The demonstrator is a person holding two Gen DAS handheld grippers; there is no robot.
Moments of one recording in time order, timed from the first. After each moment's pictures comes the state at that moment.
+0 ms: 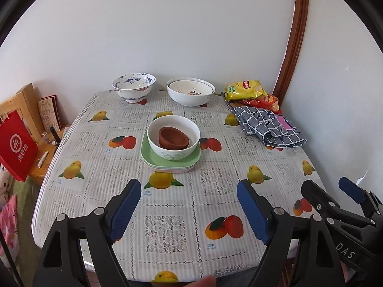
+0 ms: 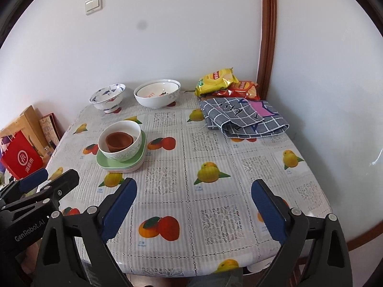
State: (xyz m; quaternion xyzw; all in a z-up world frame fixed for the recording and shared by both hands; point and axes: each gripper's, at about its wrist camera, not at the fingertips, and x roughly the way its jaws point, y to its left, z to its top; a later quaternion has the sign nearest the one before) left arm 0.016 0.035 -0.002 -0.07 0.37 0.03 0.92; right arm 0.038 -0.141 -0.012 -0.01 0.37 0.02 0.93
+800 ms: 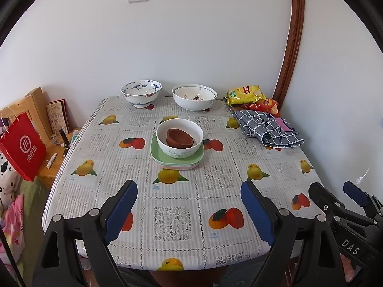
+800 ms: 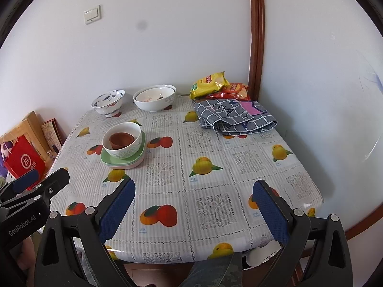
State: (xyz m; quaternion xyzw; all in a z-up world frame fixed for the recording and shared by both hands) left arm -0.019 0.033 0.013 -0.06 0.36 0.04 0.93; right arm -0.001 -0.156 0.000 0.00 0.36 0.02 0.93
